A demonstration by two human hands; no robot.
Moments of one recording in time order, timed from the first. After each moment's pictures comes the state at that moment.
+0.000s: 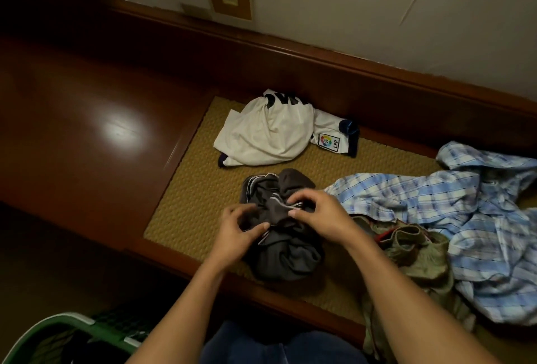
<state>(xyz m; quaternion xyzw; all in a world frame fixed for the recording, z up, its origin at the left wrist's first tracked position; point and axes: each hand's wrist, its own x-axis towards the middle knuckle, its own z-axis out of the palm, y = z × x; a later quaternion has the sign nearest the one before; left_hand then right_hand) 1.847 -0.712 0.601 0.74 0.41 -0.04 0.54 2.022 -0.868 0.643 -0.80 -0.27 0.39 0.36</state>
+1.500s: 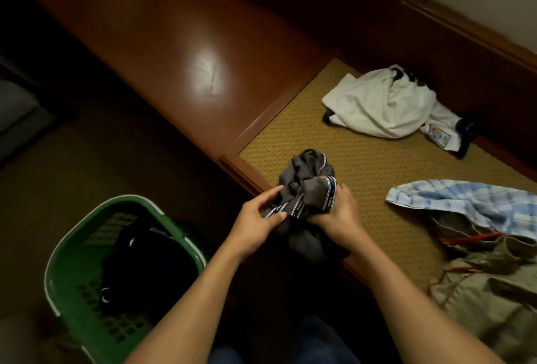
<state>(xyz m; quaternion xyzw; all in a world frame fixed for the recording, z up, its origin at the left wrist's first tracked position) 1.653 -0.715 0.616 0.56 0.45 0.10 0.69 1.835 -0.809 0.611 -0.83 -0.34 0.34 0.27</state>
